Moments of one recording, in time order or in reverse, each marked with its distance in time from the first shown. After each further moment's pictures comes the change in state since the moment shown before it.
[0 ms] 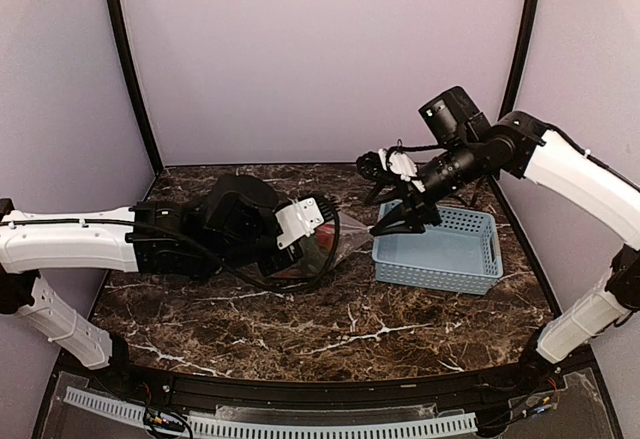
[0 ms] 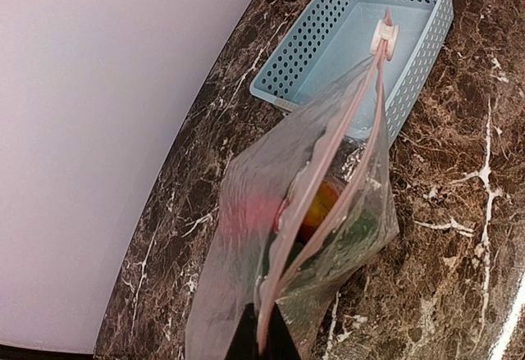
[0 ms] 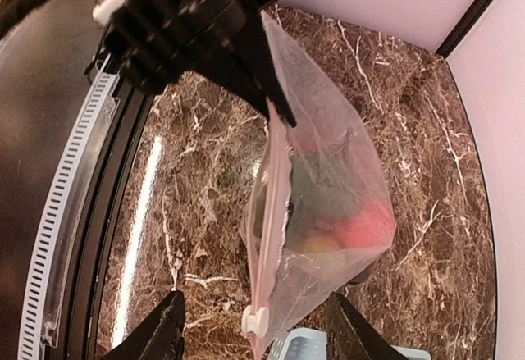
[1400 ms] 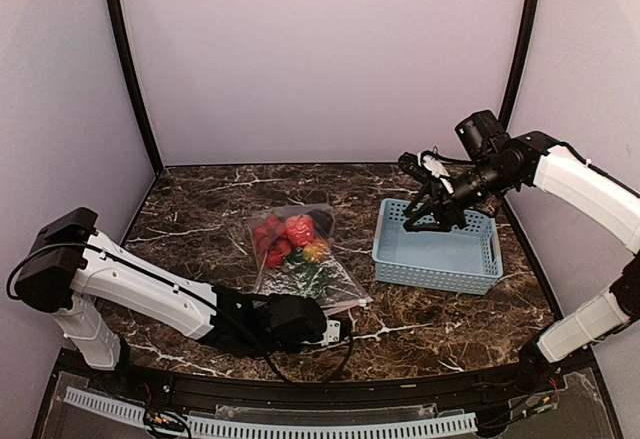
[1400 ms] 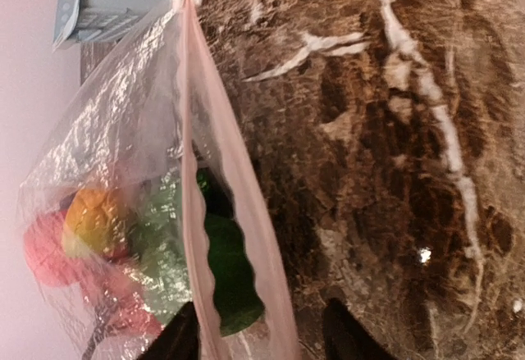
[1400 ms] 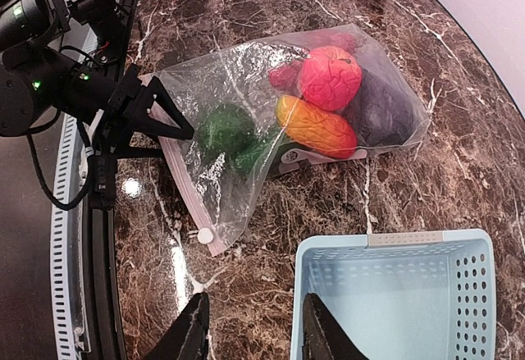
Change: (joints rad) left arm -0.167 0.302 -0.259 0.144 -0.110 0.169; right arm -0.277 -0.064 -0.230 0.021 -0.107 0.113
